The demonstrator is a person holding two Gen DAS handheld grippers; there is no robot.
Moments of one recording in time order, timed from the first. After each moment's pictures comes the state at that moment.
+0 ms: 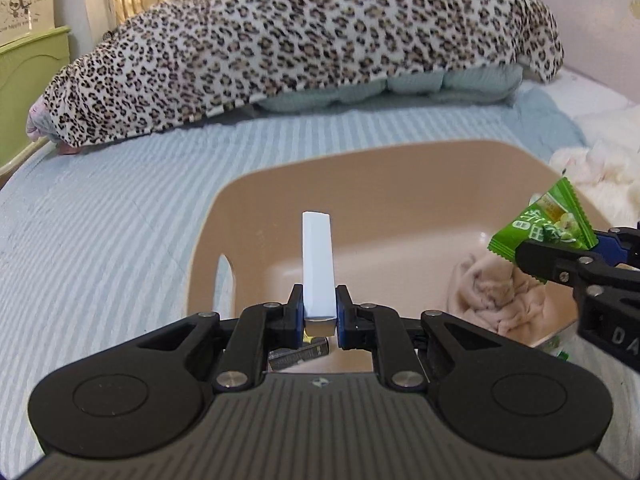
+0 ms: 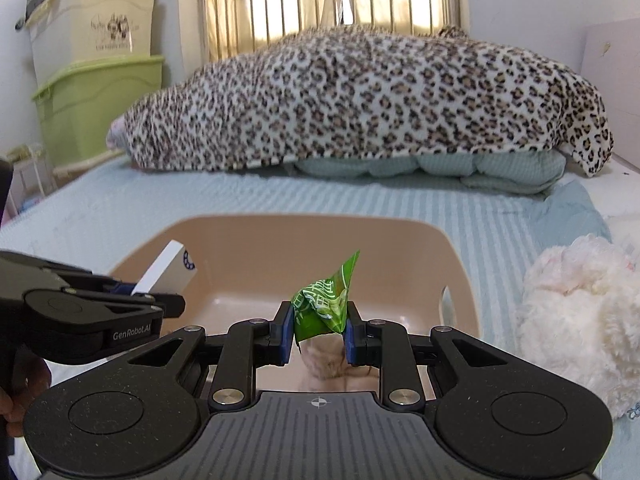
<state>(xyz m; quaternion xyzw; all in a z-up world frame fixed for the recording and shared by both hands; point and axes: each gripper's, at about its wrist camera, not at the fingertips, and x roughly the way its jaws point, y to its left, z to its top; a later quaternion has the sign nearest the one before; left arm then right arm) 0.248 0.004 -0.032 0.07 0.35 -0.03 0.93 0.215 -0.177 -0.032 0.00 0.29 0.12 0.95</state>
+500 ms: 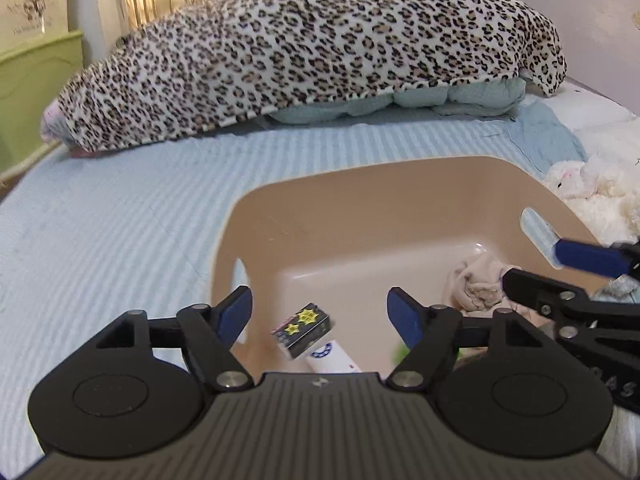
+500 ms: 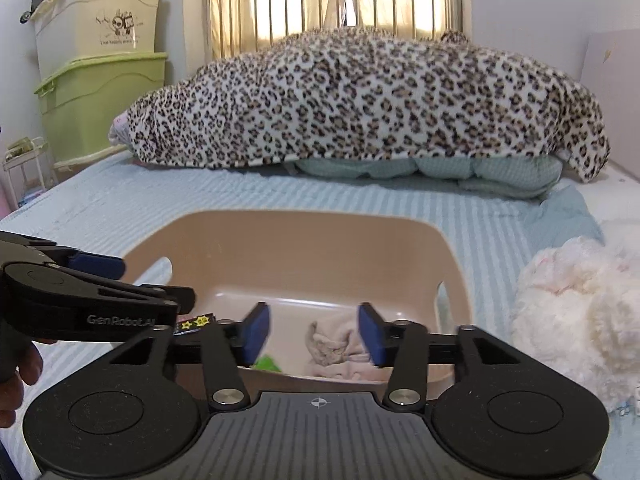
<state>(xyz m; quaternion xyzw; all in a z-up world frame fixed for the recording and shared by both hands) 0.223 0.004 -0.006 0.06 0.33 -0.01 0.94 0.189 -0.181 -0.019 -0.01 0.27 0.12 0.96</state>
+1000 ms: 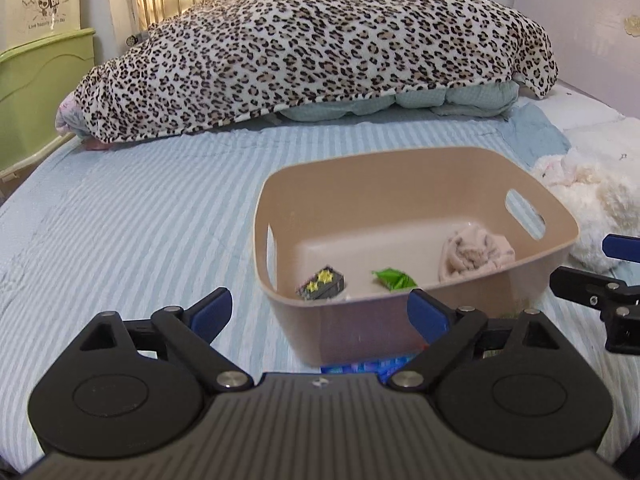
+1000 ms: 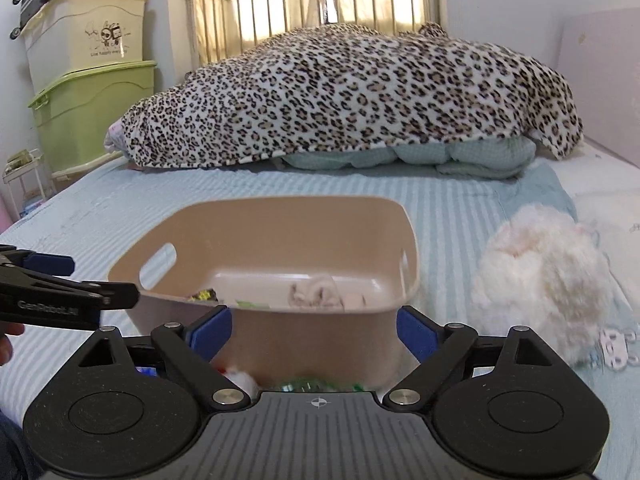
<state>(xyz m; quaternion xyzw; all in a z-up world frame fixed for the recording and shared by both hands) 0.167 0.023 0.002 0.05 0.33 -0.02 0.94 0.143 -0.216 -0.019 0.01 0.30 0.11 0.95</state>
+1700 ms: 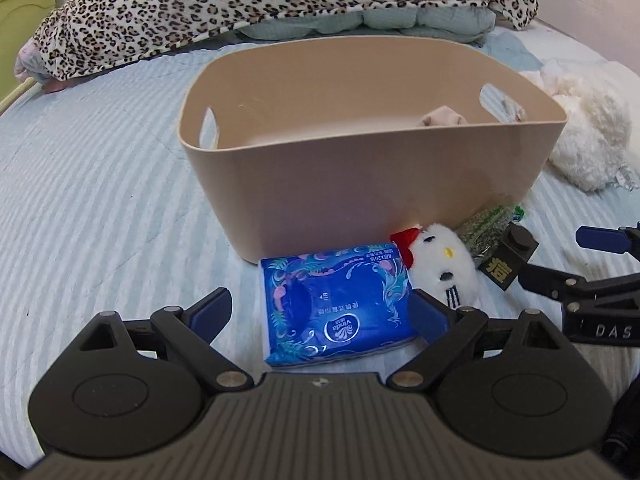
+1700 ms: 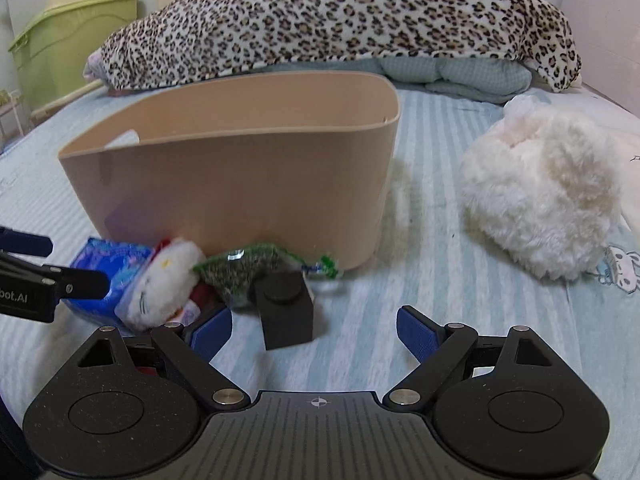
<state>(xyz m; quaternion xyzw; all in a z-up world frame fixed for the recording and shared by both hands) 0.162 0.006 -0.068 0.05 0.42 -0.06 0.90 0.141 -0.220 -0.094 -0.02 0.38 0.09 0.92</state>
